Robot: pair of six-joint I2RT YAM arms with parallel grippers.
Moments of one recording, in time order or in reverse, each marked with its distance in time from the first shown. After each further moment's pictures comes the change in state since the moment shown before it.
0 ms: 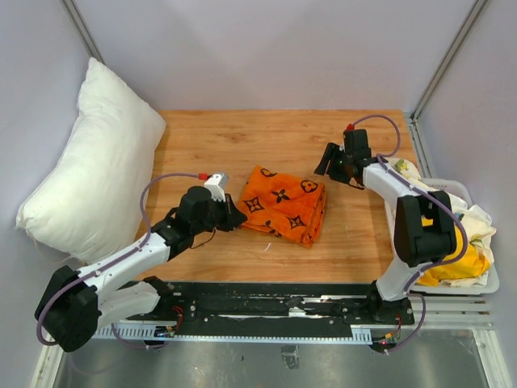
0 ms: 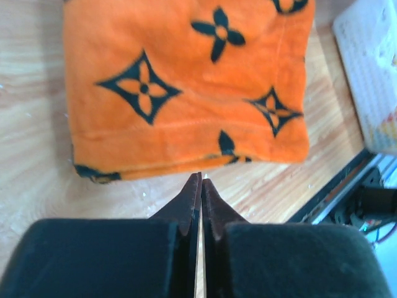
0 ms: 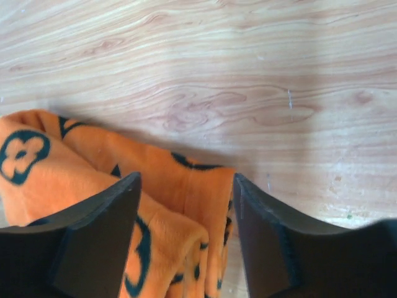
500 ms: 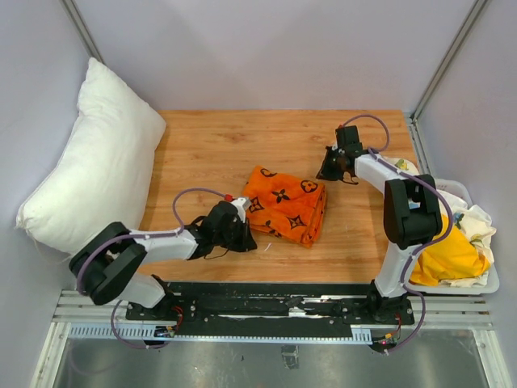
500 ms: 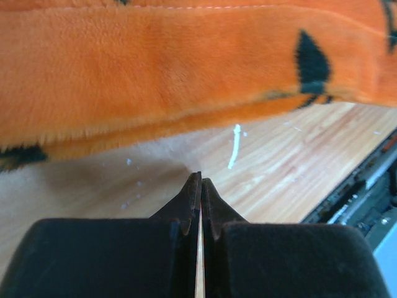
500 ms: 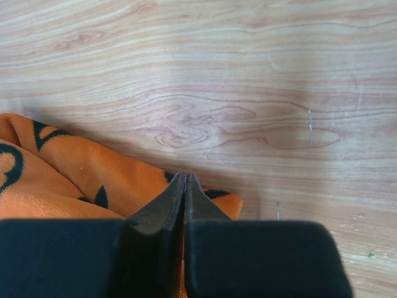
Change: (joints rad) left arm -0.147 0.318 -0.085 0.148 0.044 -0.047; right arm -0.001 0.208 0.170 -0.084 -0.038 -0.021
